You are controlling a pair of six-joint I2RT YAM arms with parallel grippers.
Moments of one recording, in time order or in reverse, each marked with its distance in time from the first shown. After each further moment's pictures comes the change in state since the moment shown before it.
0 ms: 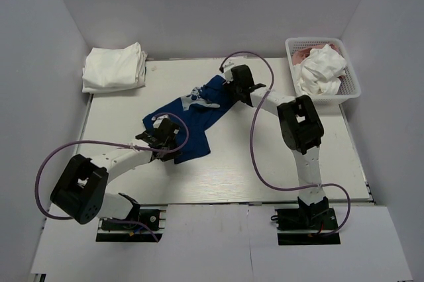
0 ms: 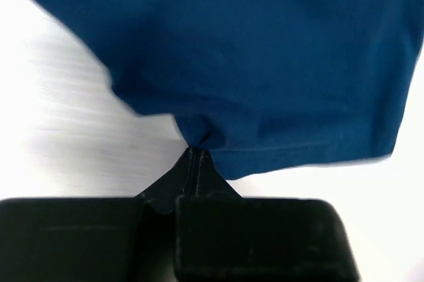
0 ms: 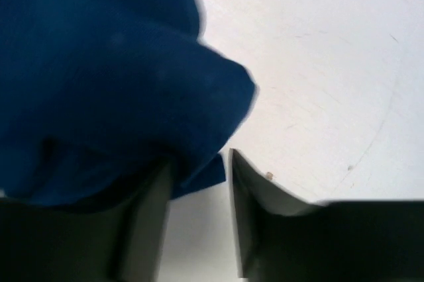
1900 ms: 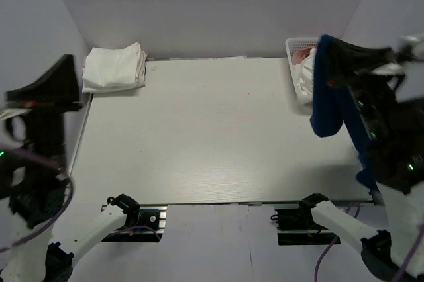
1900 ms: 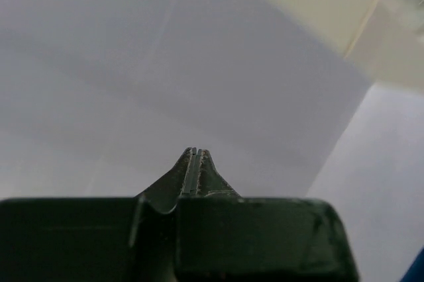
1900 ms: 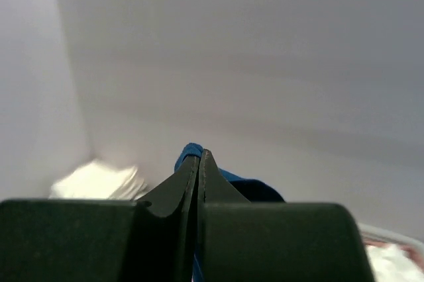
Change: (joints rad) left arm 0.012 -0.690 0.866 0.299 -0.247 0.544; right arm -0.041 -1.369 0.010 -0.157 -0.050 0.328
